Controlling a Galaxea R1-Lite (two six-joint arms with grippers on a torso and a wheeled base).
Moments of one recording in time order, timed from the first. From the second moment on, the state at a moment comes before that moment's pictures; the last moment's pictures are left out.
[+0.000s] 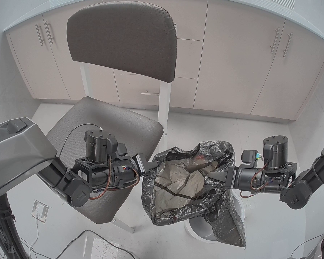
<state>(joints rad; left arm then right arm) -0.49 2.09 -0.81 -0.88 -0.35 -0.76 0.45 1.91 -0.55 -0.94 0.35 0.54</state>
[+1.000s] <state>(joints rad) -0.52 2.19 -0.85 -1.00 -0.27 -0.70 0.29 2.20 -0.52 -1.31 0.21 0.30</state>
